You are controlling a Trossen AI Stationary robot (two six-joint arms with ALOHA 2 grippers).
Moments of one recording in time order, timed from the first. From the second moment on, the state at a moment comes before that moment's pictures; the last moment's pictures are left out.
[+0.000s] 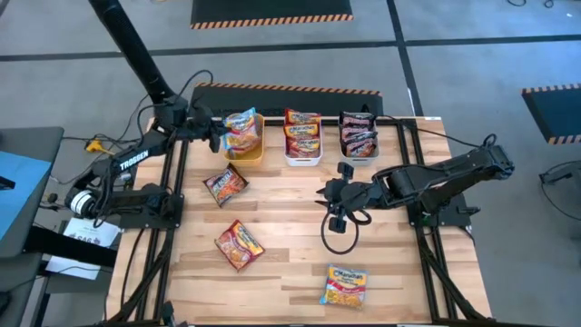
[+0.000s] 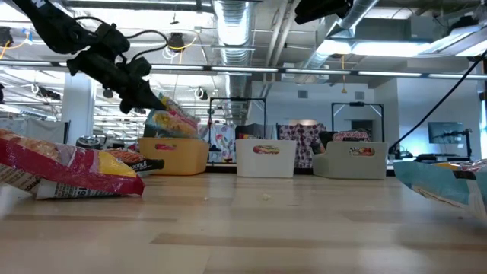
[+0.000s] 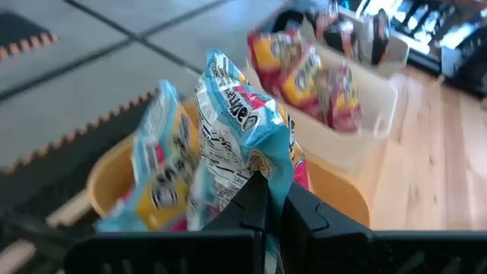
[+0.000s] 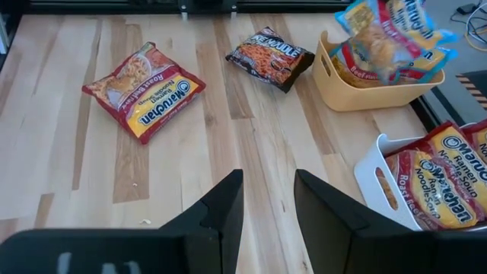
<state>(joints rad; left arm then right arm) 1.13 1.11 0.57 0.09 0.57 0.07 0.27 1.36 1.21 -0.55 0.44 0.21</state>
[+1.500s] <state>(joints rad) 0.99 1.17 0.57 0.01 0.38 -0.04 0.27 1.36 1.21 -0.55 0.44 0.21</state>
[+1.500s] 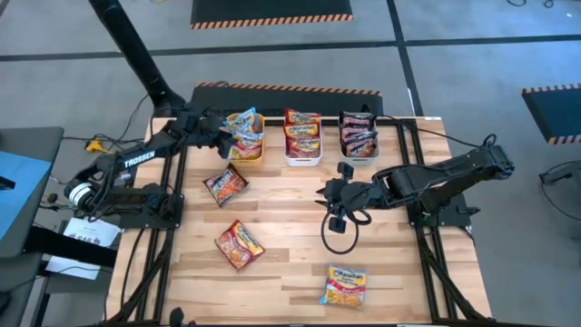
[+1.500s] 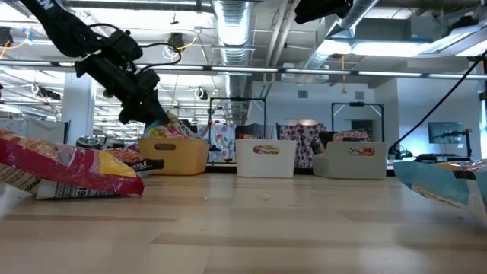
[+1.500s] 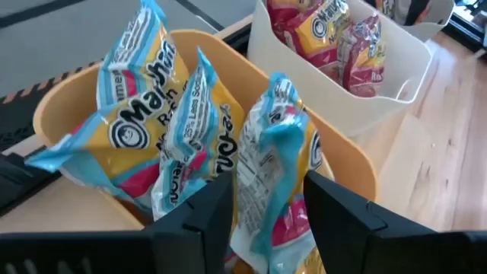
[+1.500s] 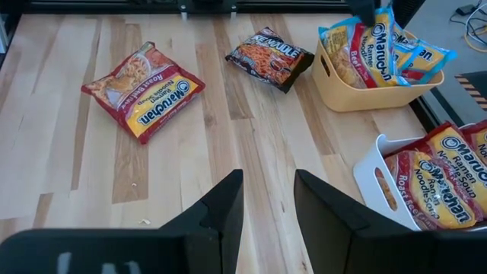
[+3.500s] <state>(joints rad) 0.76 1.43 0.80 -0.36 0.05 -0.14 0.27 1.36 1.21 -0.55 0.44 0.24</state>
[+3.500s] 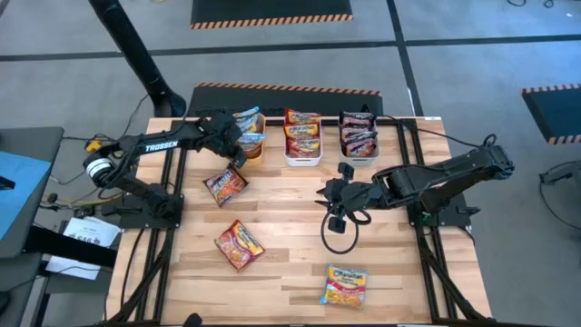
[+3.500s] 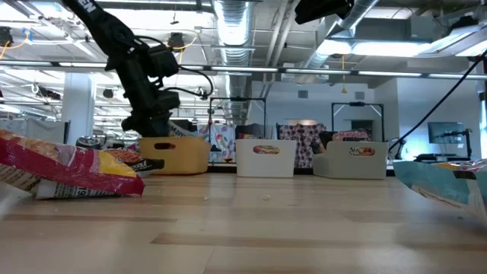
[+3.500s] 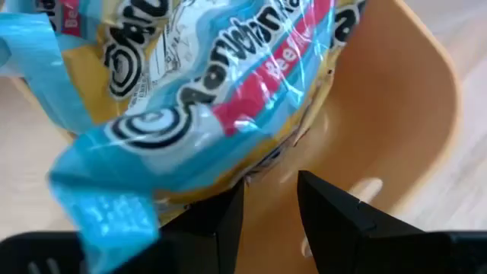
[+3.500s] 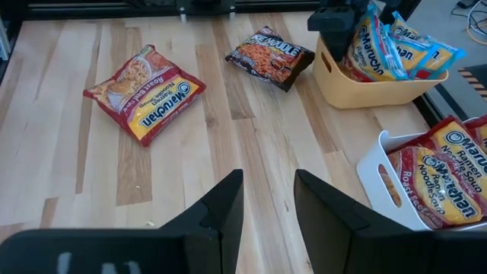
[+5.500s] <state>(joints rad) 0.29 0.84 0.80 -0.46 0.35 -0.42 0.27 1.36 1.21 -0.53 0.23 0.25</state>
